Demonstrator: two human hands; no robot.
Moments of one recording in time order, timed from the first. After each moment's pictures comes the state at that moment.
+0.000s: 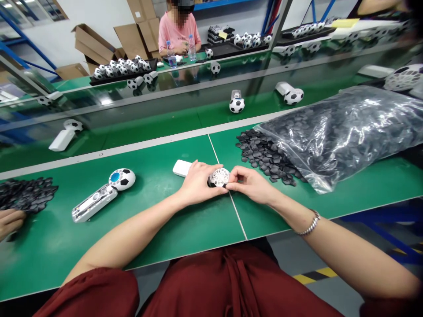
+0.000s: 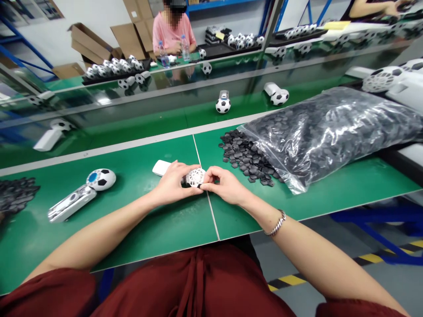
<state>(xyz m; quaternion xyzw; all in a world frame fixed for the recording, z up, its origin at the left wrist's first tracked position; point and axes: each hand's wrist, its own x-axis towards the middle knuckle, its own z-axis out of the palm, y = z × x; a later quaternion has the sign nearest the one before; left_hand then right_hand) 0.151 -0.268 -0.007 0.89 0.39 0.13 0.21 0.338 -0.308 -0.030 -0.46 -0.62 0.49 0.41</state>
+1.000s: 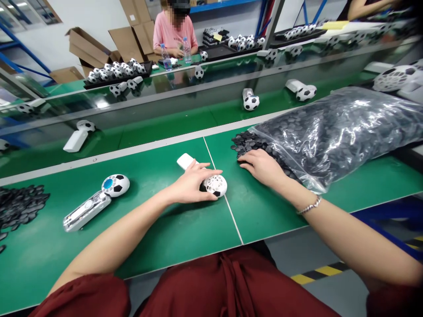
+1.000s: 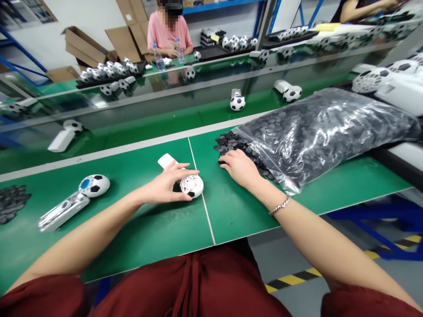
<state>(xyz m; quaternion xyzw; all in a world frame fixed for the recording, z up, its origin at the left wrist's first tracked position) 0.144 -0.250 0.005 0.91 0.28 0.05 0.28 0.399 -0.270 -0.037 -0.57 -0.79 0.01 0.22</state>
